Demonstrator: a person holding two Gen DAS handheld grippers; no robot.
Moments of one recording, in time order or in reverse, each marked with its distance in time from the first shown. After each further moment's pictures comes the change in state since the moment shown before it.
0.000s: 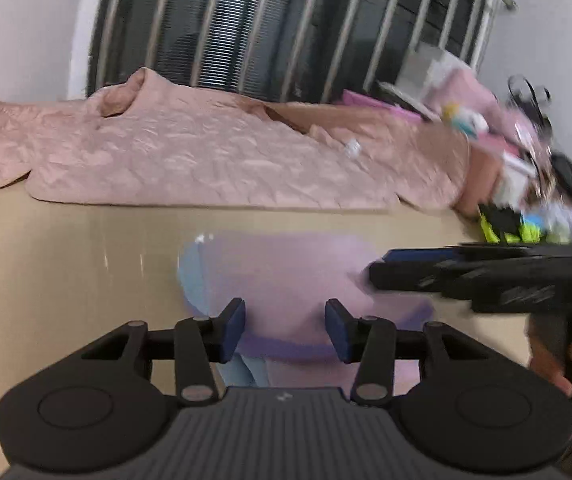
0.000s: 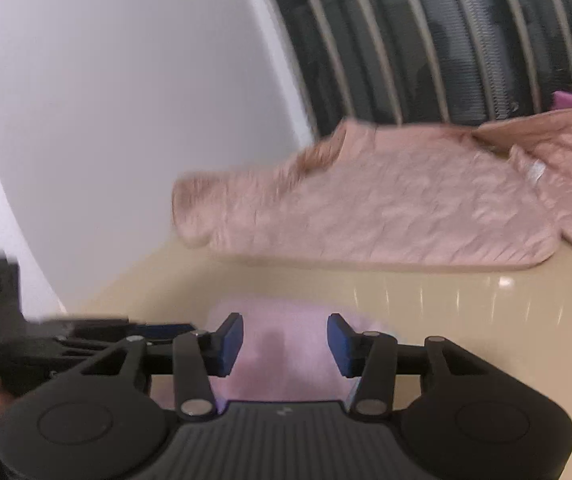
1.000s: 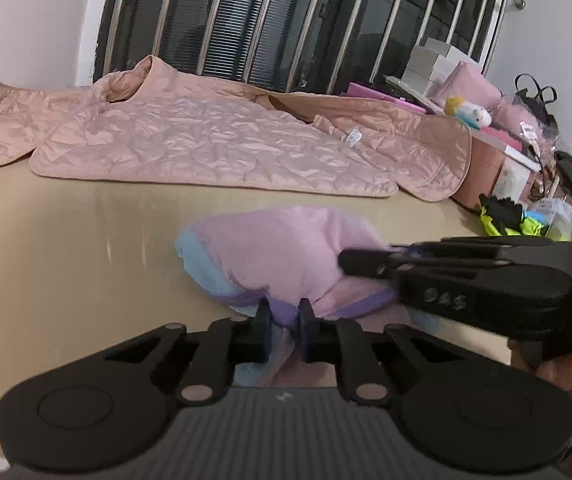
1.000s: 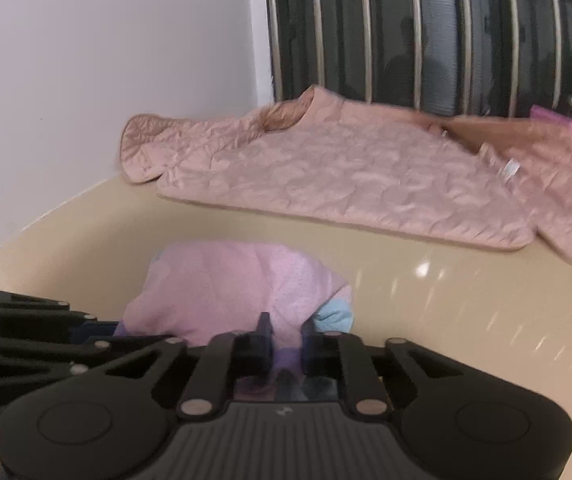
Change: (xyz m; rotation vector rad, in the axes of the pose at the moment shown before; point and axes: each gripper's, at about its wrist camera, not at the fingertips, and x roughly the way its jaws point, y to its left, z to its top) left arm -0.001 -0.006 -0.003 -0.039 0.004 -0.005; right arm 0.009 0.032 -0.009 -0.068 0.012 -0.192
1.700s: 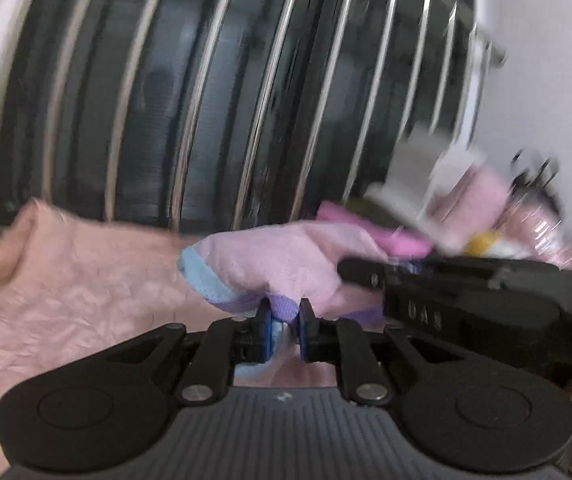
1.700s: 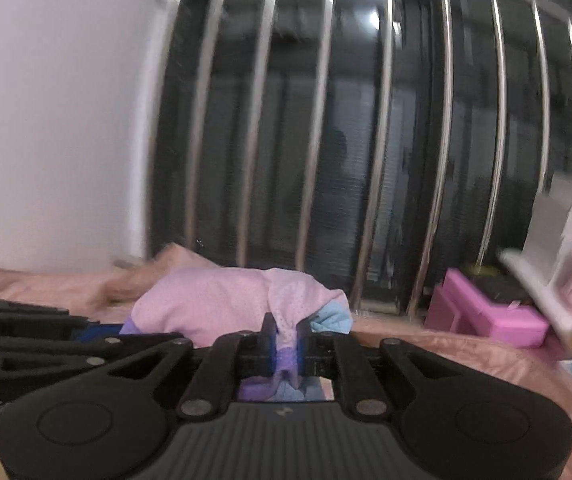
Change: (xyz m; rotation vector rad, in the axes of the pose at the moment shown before) left arm 0.227 -0.016 0.253 0.106 -0.195 -0.104; right arm 0.117 -0.176 0.218 -0.015 -0.245 -0.271
